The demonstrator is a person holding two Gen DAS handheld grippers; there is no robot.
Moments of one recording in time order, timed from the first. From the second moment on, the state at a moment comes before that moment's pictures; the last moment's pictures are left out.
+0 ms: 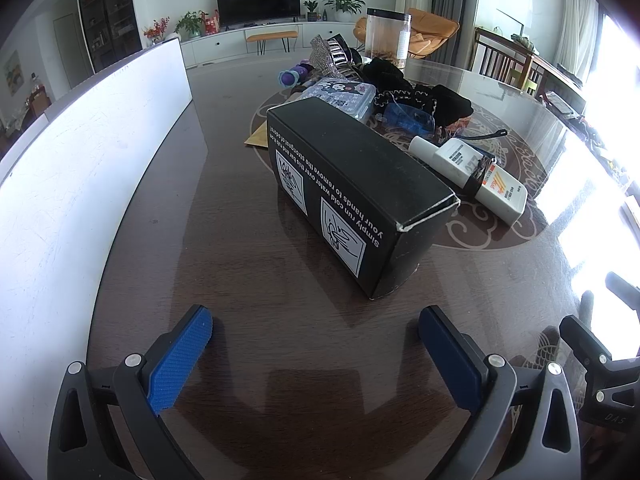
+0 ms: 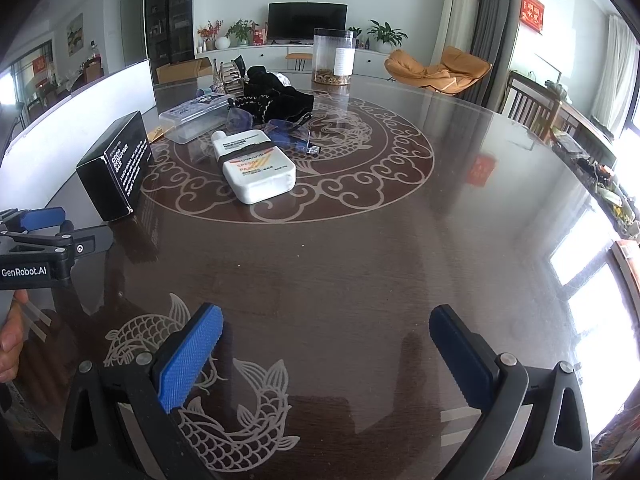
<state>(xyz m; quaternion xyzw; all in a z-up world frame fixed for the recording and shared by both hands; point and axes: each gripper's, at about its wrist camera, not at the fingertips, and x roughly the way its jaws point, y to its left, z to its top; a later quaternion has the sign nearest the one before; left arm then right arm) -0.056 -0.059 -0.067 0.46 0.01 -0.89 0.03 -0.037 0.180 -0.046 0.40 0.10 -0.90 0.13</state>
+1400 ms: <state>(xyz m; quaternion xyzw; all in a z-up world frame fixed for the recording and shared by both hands) -0.044 -0.062 -0.061 0.49 0.03 -0.87 -0.02 -0.036 0.179 -0.048 0.41 0.09 -0.90 0.14</state>
